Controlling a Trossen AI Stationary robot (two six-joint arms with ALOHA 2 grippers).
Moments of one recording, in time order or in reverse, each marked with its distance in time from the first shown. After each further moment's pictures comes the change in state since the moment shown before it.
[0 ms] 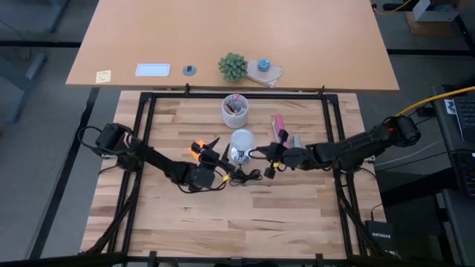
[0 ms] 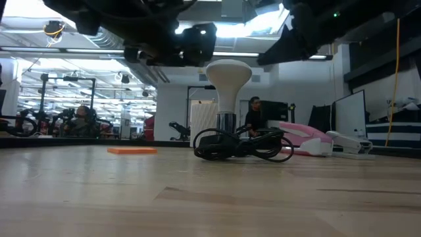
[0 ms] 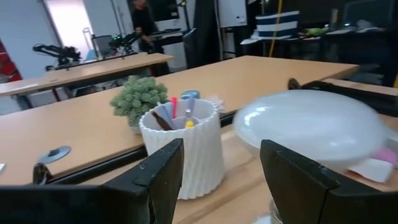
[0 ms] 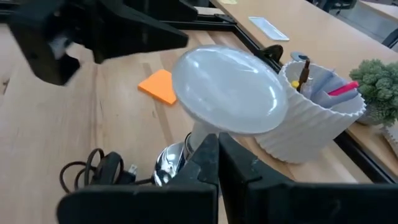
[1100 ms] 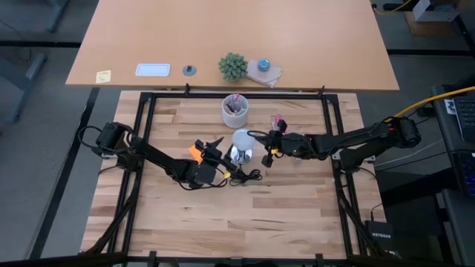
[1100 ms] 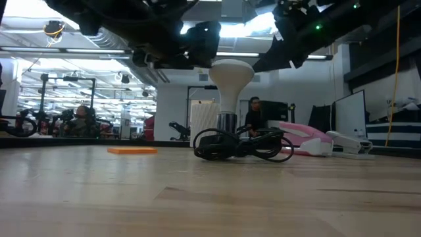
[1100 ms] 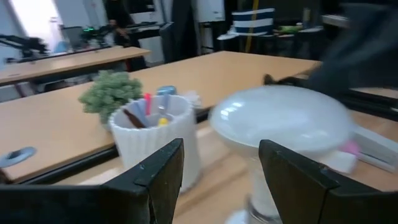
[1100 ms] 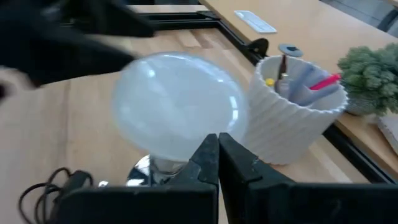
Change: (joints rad) left arm 0.022 -0.001 -0.001 0.002 0.124 -0.019; right arm -0.151 0.000 0.000 0.031 -0.133 -0.010
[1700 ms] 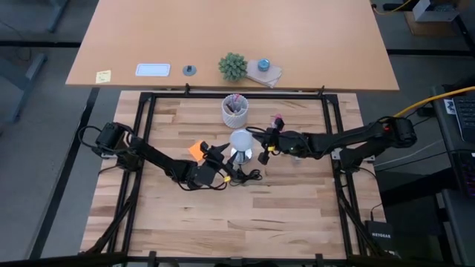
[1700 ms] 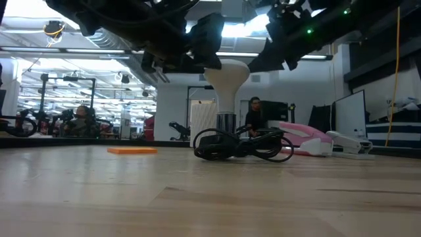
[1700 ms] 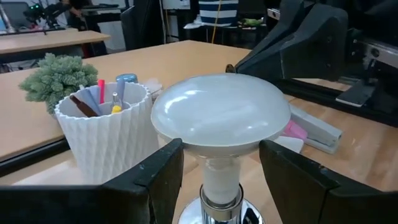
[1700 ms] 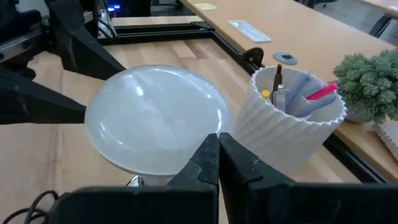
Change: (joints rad) left arm 0.011 0.000 0.000 -0.004 0.164 -0.060; right arm -0.014 0.068 0.002 0.099 -0.011 -0.010
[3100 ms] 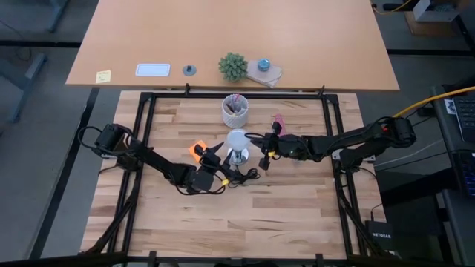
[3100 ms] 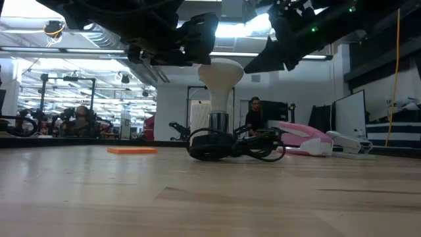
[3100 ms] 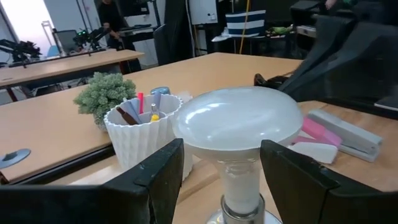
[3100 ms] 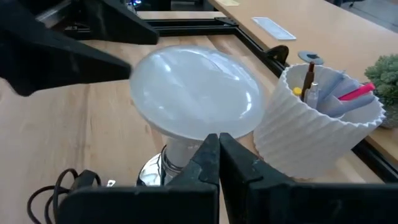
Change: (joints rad) left arm -0.070 0.001 0.001 0.002 -0.194 0.060; right arm 0.008 -0.003 -0.003 0.001 -0.034 -0.014
